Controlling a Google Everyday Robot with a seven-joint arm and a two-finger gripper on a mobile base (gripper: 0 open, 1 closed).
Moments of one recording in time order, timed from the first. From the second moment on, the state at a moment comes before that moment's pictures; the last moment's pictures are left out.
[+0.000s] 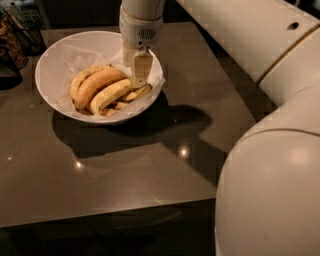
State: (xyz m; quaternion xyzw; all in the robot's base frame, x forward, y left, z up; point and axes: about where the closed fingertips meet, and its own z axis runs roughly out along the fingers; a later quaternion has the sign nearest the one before) arm 0.614 0.052 0.930 -0.81 0.57 0.01 0.13
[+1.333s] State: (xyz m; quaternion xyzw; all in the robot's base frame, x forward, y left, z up) arm 0.611 0.073 0.925 -0.83 0.54 0.00 0.12
